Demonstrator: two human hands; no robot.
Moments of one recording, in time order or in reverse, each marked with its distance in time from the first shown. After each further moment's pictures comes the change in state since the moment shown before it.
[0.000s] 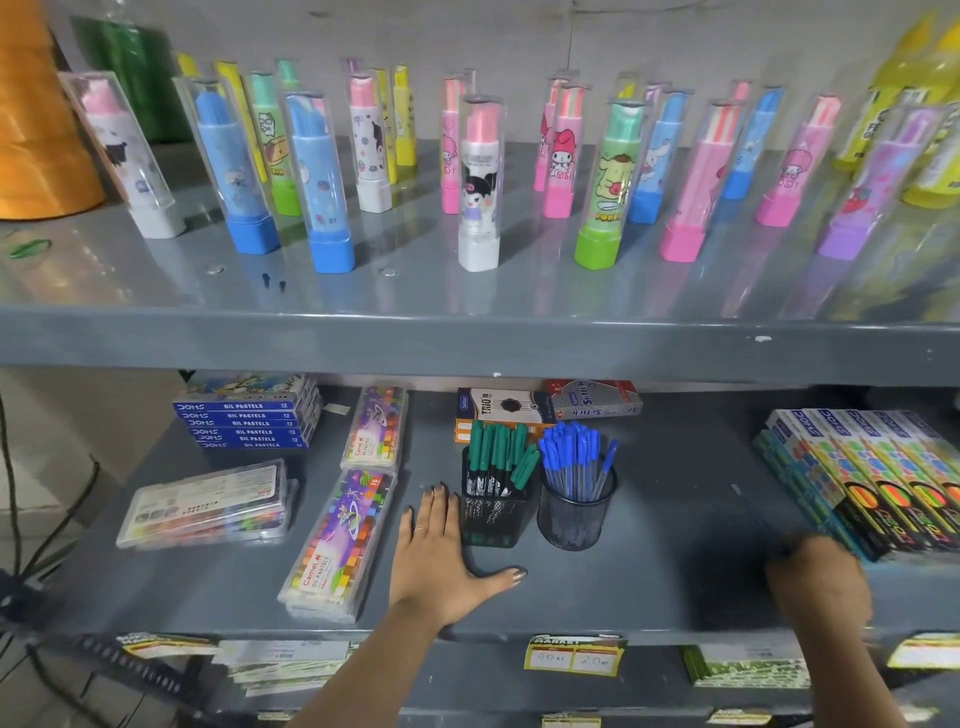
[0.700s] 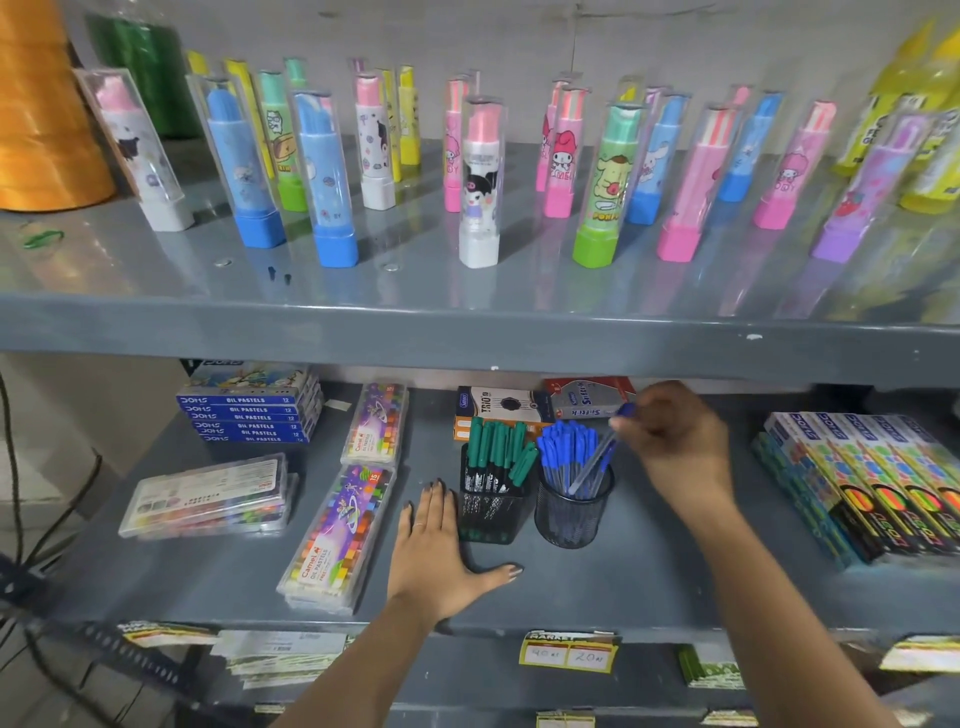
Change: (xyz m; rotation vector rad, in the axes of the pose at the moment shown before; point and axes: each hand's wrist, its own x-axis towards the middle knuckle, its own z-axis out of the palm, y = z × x) left_hand -0.001 0.002 -0.004 -0.036 0.026 0.012; right_hand -0.051 -0.153 -0.038 0.930 -0.055 -0.582
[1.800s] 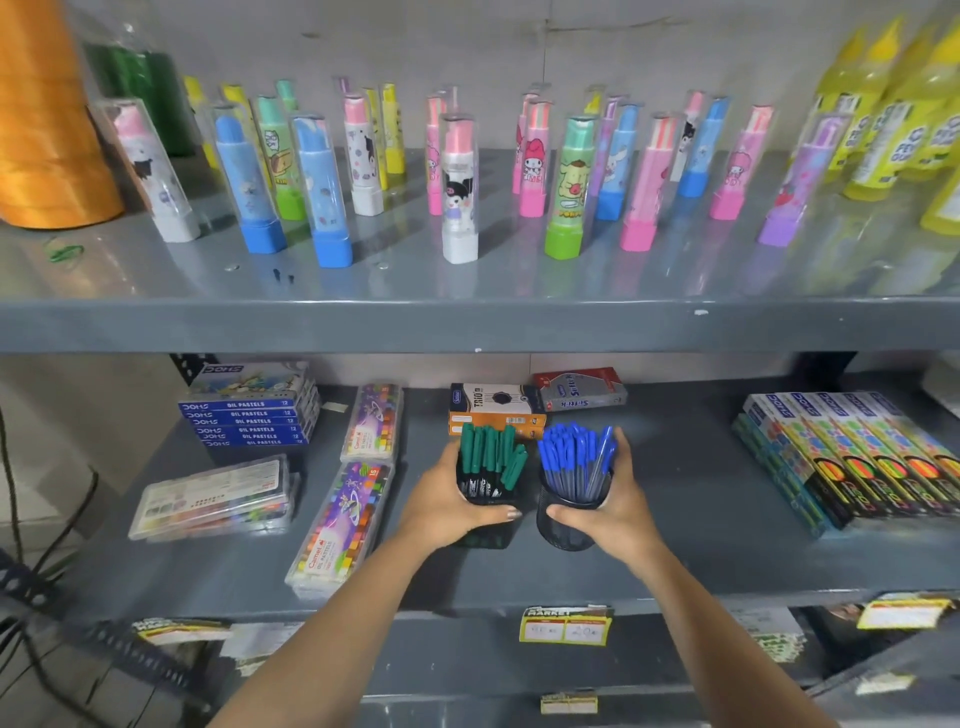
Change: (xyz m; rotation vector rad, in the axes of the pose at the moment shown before) left_hand 0.018 0.022 -0.060 -0.725 -0.012 0.032; right_hand -0.065 0.059 0.024 -0.114 -0.316 0.214
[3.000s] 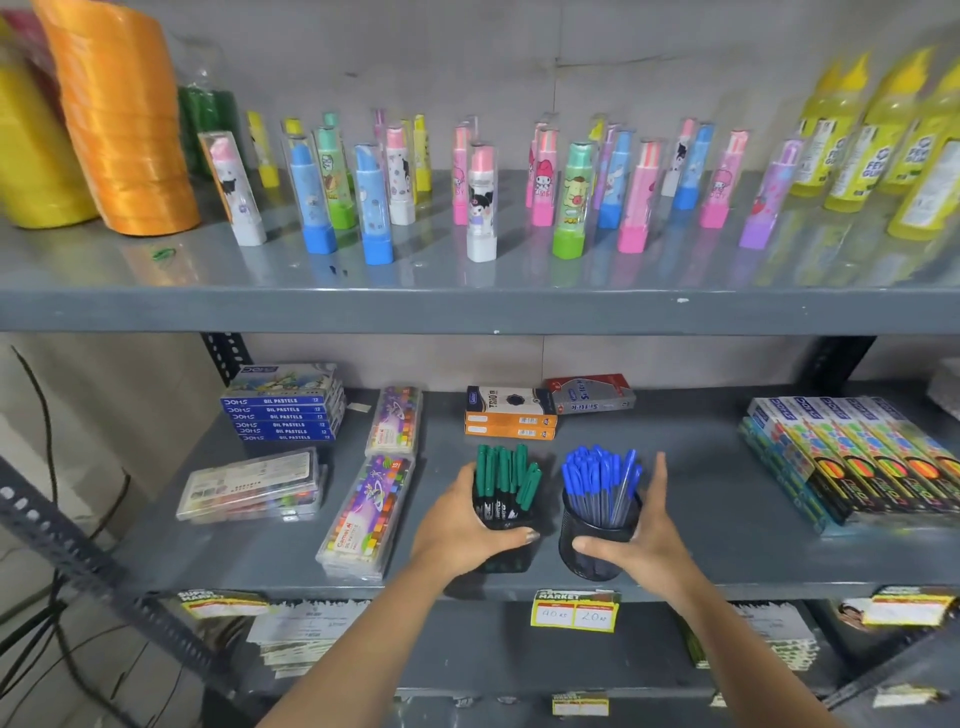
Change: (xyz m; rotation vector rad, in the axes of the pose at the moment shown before) left_hand -0.059 0.009 0.005 0.088 0.014 -0.046; right_hand -0.054 0.002 -0.023 0.078 -0.118 0.060
